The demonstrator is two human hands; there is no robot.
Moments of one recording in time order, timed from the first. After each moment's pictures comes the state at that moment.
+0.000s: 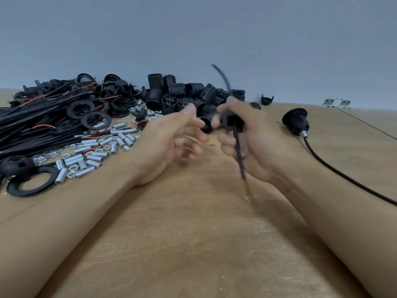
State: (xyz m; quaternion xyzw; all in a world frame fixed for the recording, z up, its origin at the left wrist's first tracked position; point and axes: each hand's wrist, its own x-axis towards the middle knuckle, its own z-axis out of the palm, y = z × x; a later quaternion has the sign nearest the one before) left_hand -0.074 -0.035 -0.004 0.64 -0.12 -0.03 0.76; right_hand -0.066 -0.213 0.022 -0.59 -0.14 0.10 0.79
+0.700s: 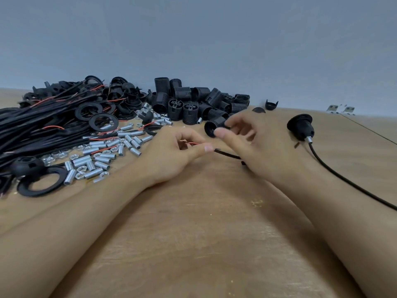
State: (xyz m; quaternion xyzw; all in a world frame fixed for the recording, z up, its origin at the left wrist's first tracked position) left_hand -0.073 -0.029 -0.017 0.83 -0.16 0.12 0.52; right_hand -0.064 -0.227 0.010 -0.88 -0.22 -0.24 0.33
